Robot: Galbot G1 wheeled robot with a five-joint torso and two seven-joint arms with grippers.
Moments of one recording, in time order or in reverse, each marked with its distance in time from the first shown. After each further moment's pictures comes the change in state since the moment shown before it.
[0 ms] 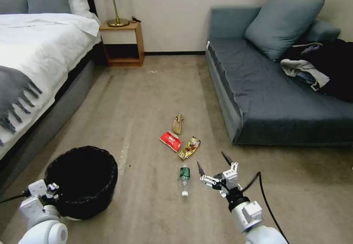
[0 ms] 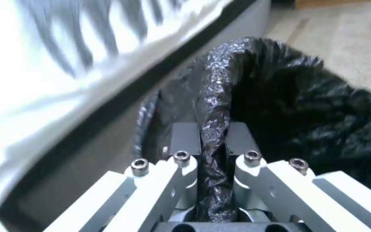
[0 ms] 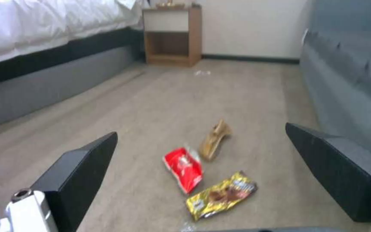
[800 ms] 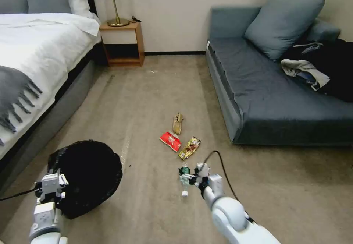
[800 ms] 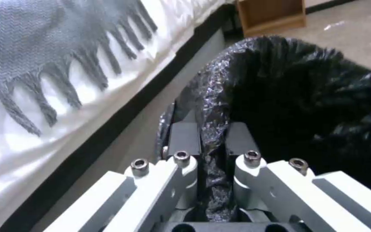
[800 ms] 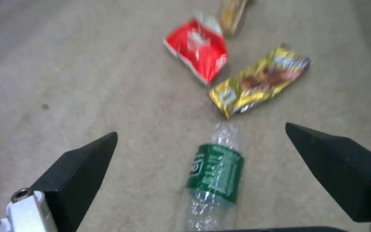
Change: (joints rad) left arm 0.057 -0.063 -0.003 -0.023 0.167 -0.180 0.177; right arm 0.451 0.166 -0.285 -0.517 0.239 -0.330 0.165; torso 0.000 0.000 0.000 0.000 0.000
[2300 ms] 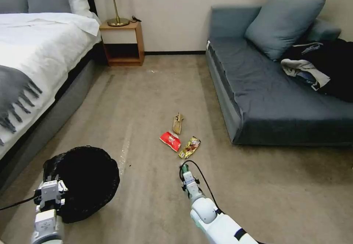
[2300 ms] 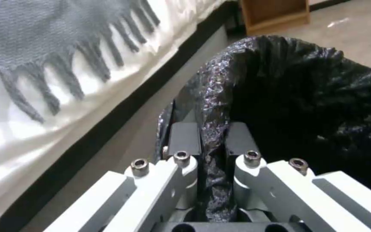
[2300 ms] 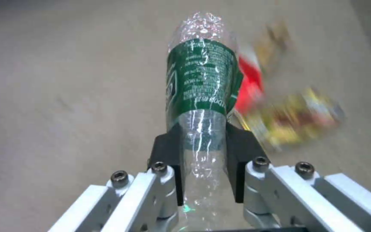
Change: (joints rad) left arm 0.020 -0.018 0.014 0.015 0.004 -0.039 -0.020; right arm 0.005 0.007 -0.098 -0.088 -0.185 0.274 -0.066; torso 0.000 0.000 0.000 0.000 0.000
